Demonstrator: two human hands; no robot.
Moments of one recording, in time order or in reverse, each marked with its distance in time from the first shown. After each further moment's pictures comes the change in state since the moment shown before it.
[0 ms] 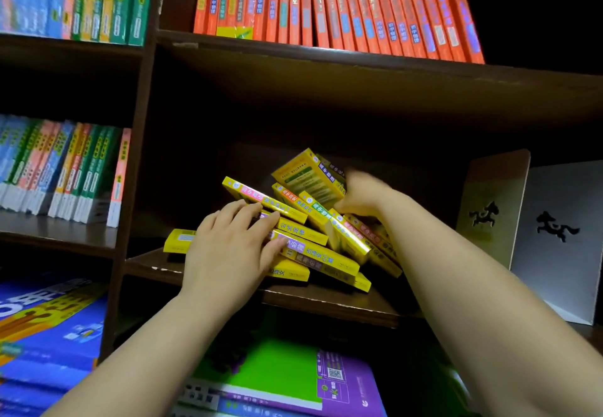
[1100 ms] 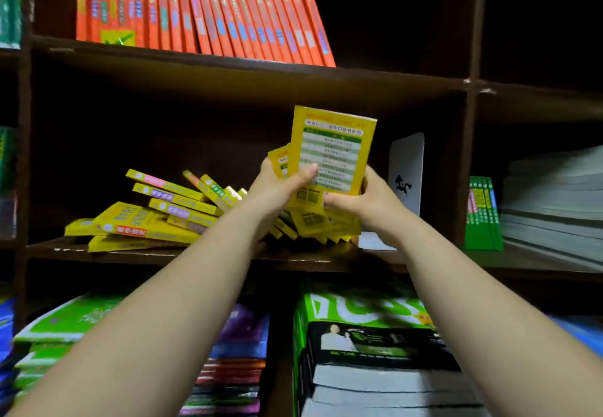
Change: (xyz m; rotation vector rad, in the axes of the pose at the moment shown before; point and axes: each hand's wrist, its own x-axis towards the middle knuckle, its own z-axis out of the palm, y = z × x) left_hand 0.056 0.169 -0.028 -1.631 -0.243 -0.317; right_hand -0.183 0.103 -0.060 1.000 0.184 0.015
